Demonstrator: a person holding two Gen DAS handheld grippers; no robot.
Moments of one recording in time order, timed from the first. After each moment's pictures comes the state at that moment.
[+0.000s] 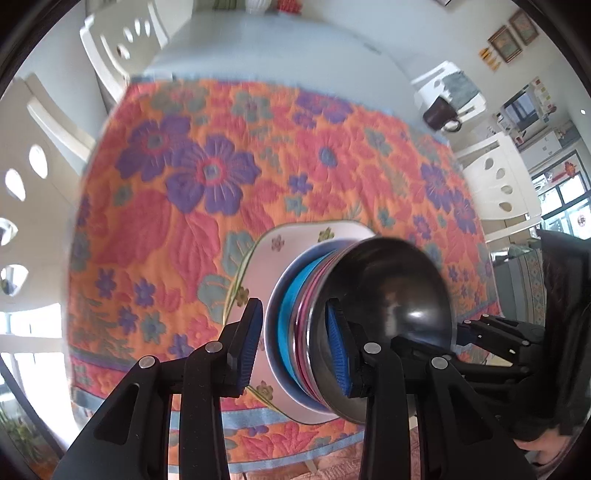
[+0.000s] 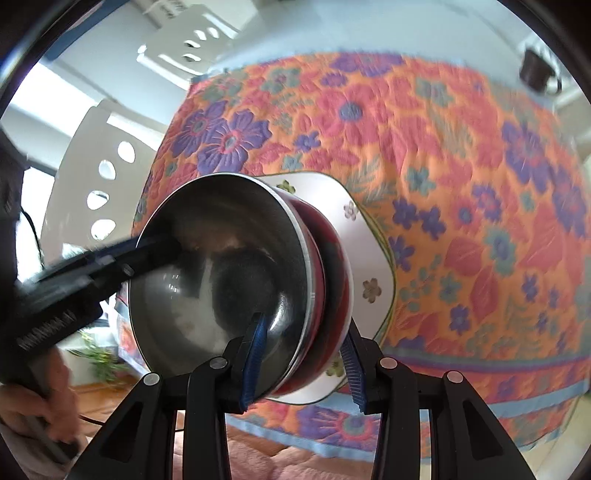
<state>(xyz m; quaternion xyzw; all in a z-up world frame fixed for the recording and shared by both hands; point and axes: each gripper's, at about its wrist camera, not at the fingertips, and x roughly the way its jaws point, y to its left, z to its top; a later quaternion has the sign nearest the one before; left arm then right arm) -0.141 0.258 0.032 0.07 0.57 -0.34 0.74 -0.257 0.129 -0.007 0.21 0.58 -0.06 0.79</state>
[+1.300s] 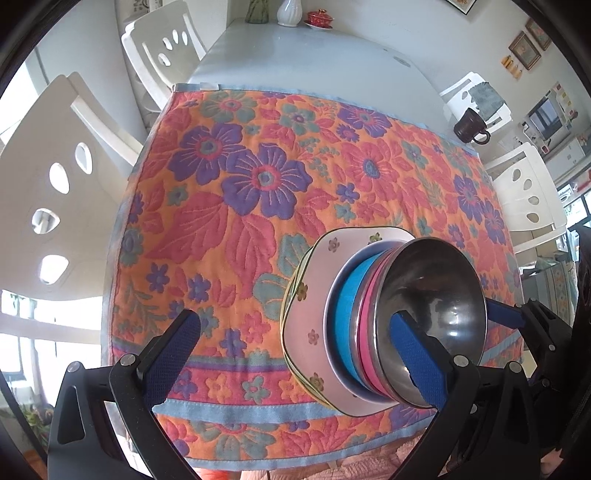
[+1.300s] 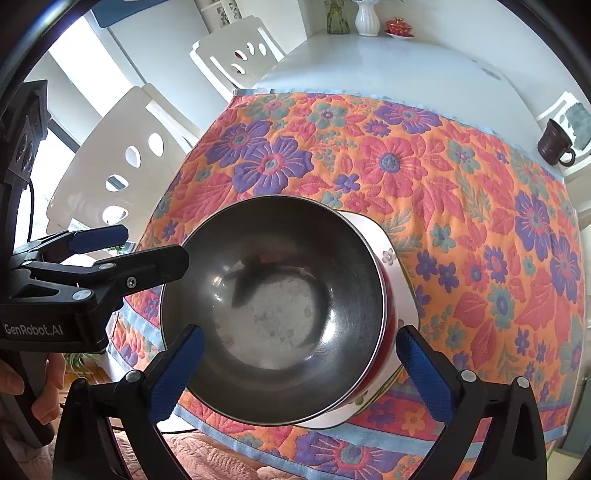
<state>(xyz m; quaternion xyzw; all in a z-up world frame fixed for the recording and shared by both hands) -0.136 0.287 0.031 0.09 0.56 -0.29 0.78 -0.247 0.164 0.007 0.14 0.53 -0.04 0.83</state>
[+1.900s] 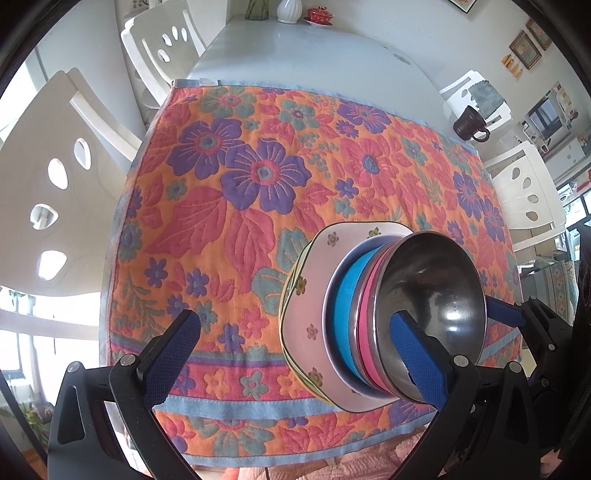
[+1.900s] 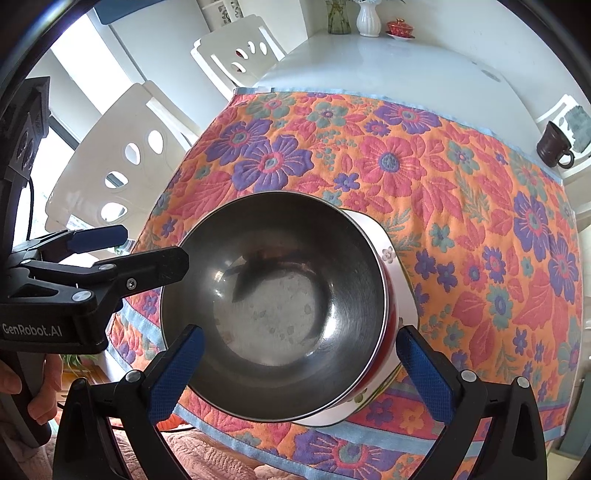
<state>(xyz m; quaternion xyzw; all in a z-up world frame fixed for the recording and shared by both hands) -0.138 0.288 0.029 0.09 0.56 -0.29 0.77 -0.248 0.165 0.007 0.13 0.53 -0.04 0.83</state>
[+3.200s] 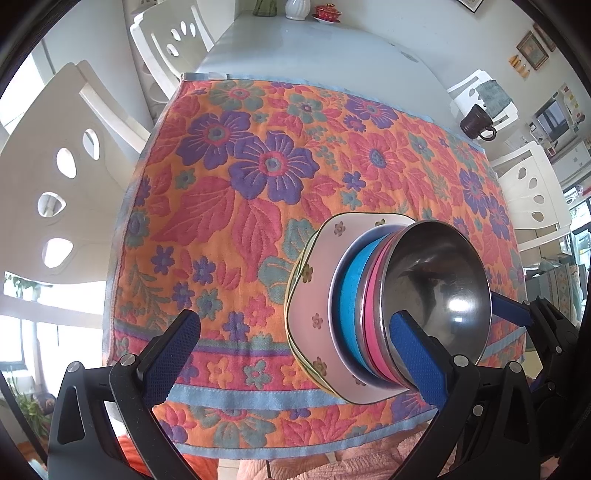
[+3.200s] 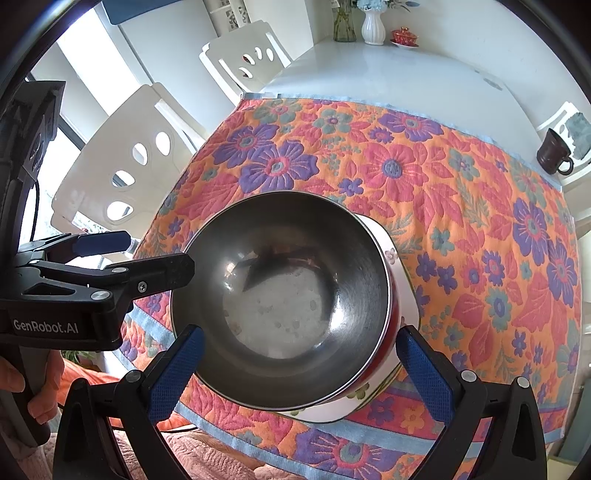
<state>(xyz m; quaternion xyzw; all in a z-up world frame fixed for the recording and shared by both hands) -0.141 0.293 0.029 0.09 0.57 -0.27 0.77 -0.251 0.171 0.014 0.12 0.52 -0.04 0.84</state>
